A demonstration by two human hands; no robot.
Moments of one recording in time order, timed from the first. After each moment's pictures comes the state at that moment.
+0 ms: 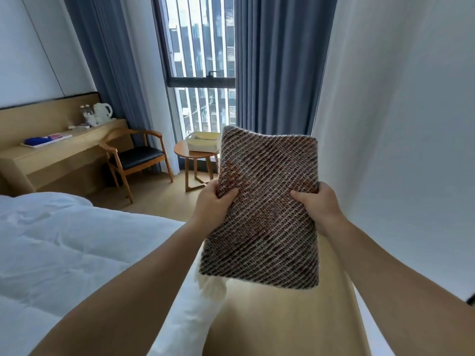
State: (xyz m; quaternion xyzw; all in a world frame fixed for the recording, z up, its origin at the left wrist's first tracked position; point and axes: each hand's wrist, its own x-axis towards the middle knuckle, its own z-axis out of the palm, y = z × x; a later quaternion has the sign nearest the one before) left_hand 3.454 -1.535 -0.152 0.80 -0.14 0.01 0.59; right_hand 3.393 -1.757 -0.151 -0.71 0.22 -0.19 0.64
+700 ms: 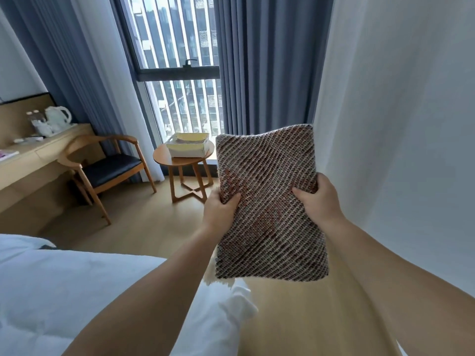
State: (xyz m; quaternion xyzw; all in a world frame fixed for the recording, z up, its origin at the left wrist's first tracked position) left_hand 3.758 -1.582 -0.194 0.77 -0.11 -0.04 0.63; right_hand 3.675 -1.778 -0.177 -0.79 0.19 -0.28 0.51
